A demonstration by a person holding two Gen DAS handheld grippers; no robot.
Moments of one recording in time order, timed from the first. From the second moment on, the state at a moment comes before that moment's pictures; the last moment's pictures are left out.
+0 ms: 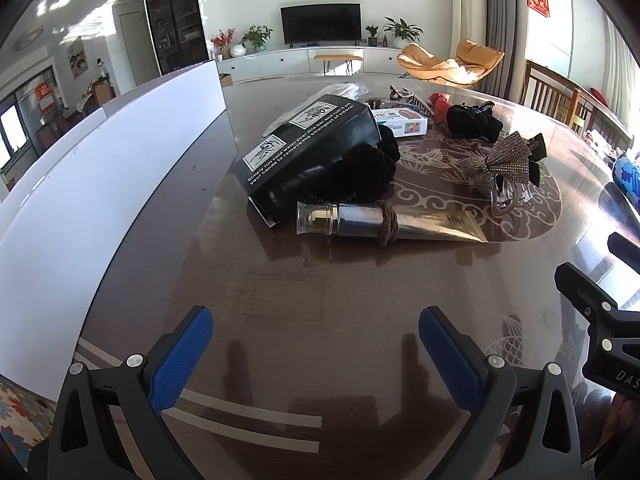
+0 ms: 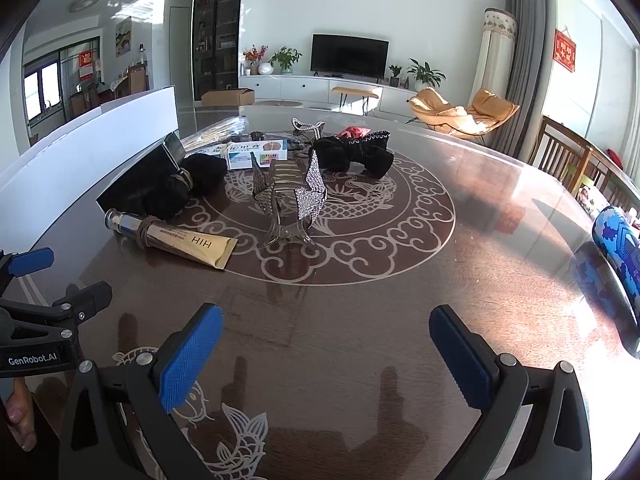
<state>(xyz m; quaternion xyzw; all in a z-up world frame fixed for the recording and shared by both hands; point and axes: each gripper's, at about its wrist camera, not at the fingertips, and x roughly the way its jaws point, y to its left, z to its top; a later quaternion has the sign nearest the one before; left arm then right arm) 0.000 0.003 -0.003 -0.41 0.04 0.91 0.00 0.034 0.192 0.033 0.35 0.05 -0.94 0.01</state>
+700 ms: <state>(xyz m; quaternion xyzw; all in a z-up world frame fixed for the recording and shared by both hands) -0.002 0.005 -0.010 -0.43 0.05 0.90 0.01 0.029 0.193 0.031 0.36 0.05 -0.93 0.01</state>
